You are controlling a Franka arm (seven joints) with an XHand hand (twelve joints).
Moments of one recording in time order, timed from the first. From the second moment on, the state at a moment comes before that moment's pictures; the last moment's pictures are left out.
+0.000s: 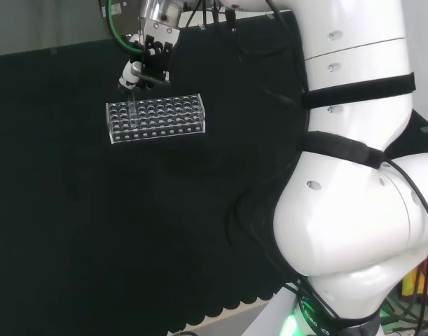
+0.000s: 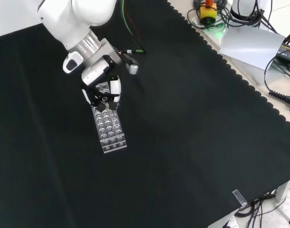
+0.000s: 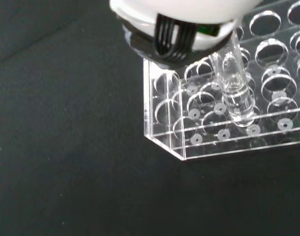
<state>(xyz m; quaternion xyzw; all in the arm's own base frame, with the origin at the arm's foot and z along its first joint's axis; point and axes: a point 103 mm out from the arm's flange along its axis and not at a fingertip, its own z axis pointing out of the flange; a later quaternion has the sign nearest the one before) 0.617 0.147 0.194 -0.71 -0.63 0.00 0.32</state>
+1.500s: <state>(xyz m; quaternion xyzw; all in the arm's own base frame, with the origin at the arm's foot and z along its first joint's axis) 0.619 0.144 0.165 -0.67 -0.62 0.00 0.40</state>
